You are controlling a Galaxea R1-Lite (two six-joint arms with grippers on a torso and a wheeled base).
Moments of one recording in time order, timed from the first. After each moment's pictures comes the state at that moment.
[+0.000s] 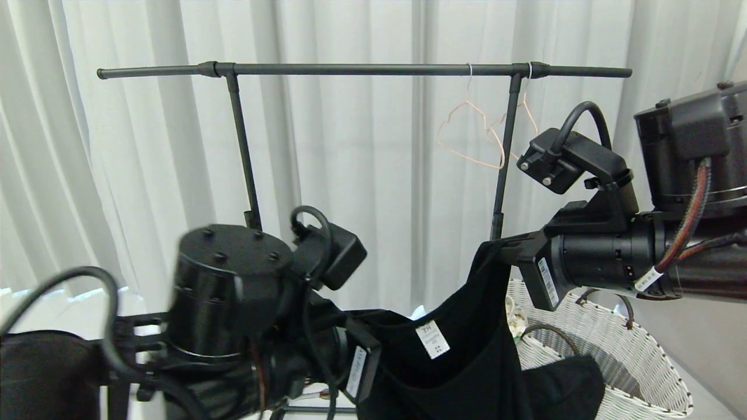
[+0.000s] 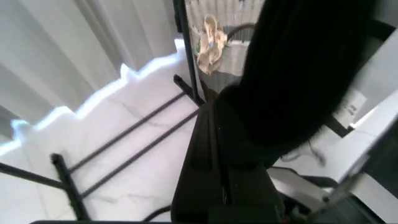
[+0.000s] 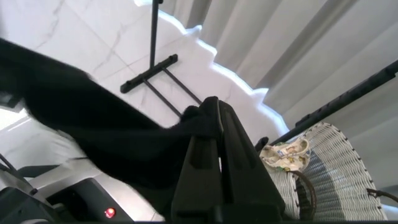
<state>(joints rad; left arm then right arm) -0.84 1.52 -0.74 -0.31 0.04 -0.06 0.86 1.50 -1.17 0.13 -0.08 -0.04</state>
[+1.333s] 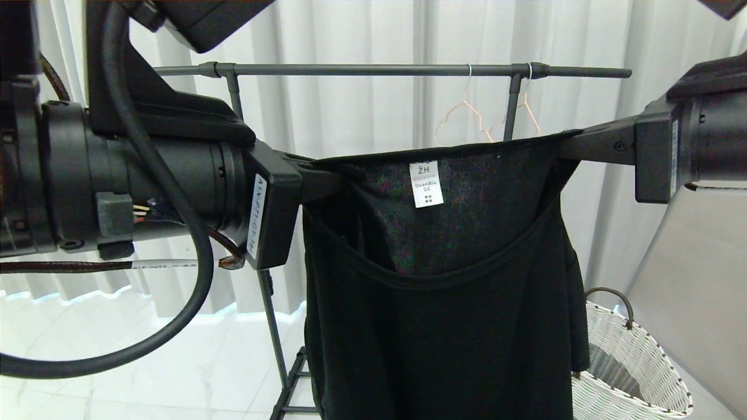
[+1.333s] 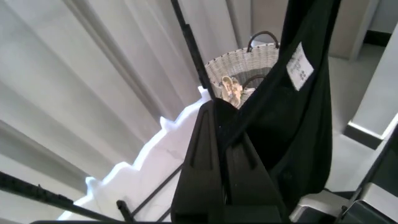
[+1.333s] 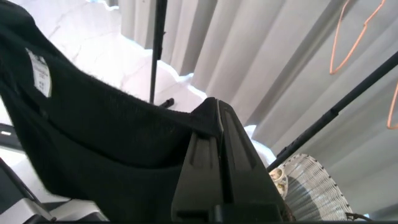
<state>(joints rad) -0.81 1.39 -1.34 0.26 0.02 0.19 0.84 1.41 -1.51 0.38 -0.08 -0.04</state>
